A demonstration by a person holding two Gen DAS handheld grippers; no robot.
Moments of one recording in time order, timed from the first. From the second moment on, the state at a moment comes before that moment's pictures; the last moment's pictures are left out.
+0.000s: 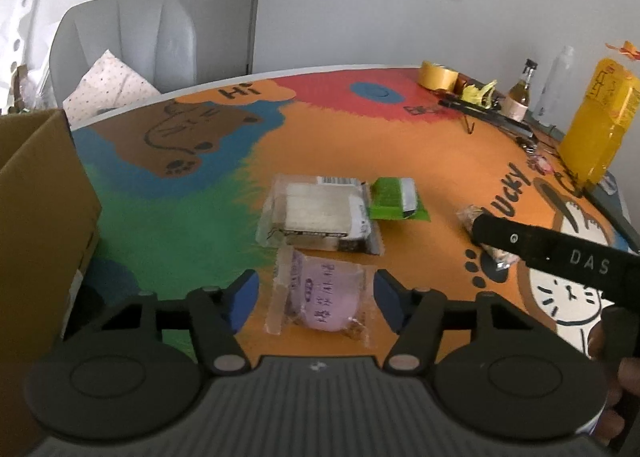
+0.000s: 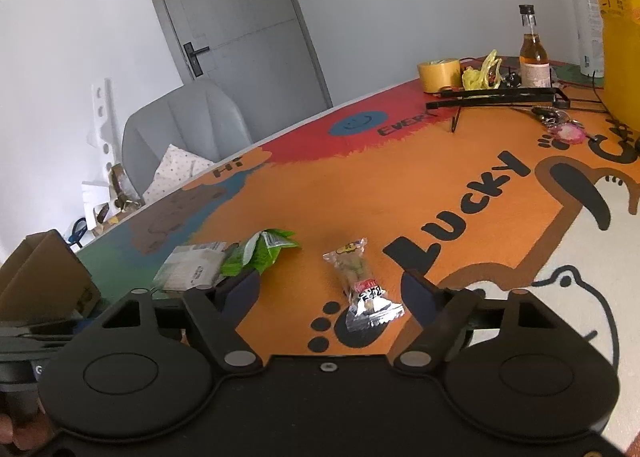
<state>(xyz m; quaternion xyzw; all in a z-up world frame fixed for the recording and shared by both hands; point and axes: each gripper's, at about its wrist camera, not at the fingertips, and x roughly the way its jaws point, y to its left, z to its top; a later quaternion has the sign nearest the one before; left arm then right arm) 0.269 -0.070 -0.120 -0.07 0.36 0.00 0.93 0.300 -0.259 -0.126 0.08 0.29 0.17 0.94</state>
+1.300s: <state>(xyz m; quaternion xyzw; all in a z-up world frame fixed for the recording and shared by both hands) 0.216 -0.045 -0.082 -0.10 0.32 0.01 0.94 0.254 -0.238 -0.103 0.05 0.26 0.22 0.94</state>
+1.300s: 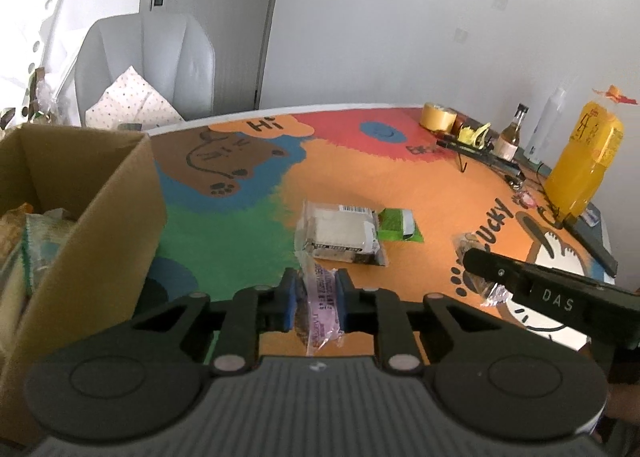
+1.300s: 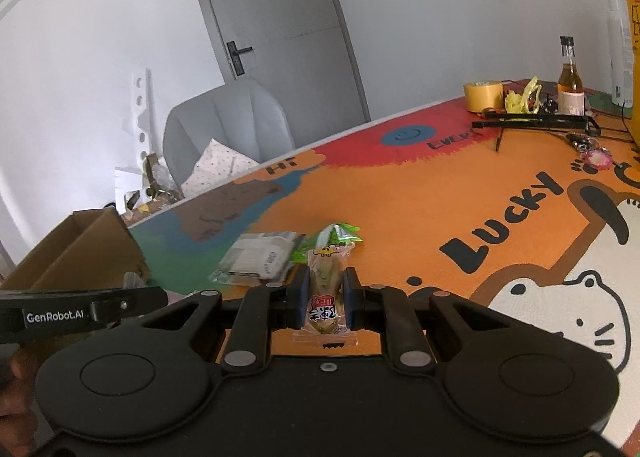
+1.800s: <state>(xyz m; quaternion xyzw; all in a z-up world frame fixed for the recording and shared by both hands) 0.178 -0.034 -0.046 -0.10 0.27 0.01 0.96 0.227 -0.218 -0.078 0.05 0.23 0.25 0.94</state>
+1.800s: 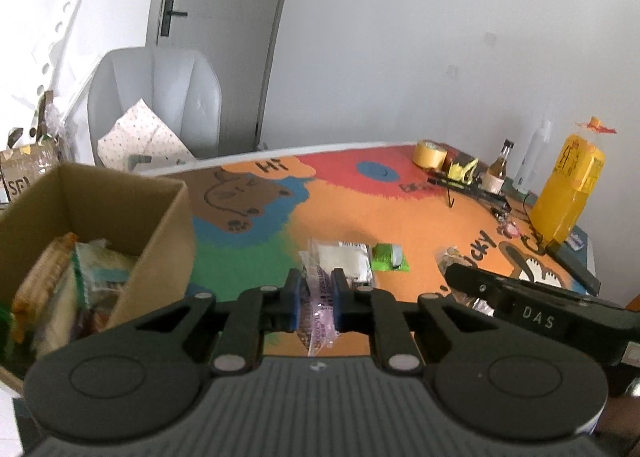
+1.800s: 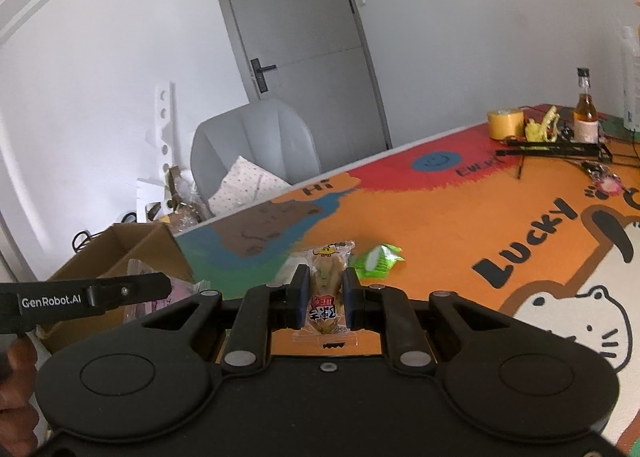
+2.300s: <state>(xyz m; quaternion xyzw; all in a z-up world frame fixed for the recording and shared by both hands) 0.150 0.006 -0.016 -0.10 0.22 0.04 0.97 0.218 -0.172 -0.057 0.04 0.21 0.29 0.93</state>
